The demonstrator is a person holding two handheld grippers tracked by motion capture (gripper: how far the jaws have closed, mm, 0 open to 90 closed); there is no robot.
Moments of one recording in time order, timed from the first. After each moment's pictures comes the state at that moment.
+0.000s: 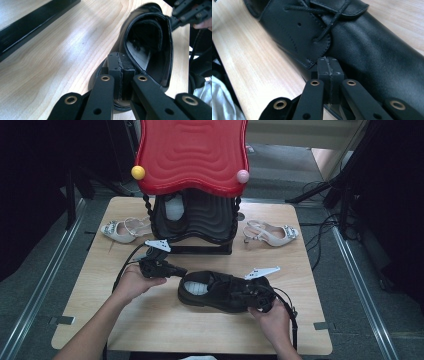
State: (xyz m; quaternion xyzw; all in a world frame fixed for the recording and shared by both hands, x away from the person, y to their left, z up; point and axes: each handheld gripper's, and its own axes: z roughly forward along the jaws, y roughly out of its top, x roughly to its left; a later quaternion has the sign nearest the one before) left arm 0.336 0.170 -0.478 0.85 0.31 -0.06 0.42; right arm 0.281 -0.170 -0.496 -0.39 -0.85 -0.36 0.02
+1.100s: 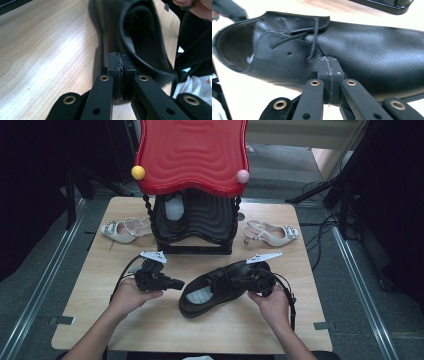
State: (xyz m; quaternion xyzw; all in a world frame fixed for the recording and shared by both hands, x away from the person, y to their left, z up) left arm 0.309 0.174 -0.486 0.84 0.34 -0.10 0.42; right arm 0.316 -0.171 -0.483 -0.40 -0.83 -0.38 0.02
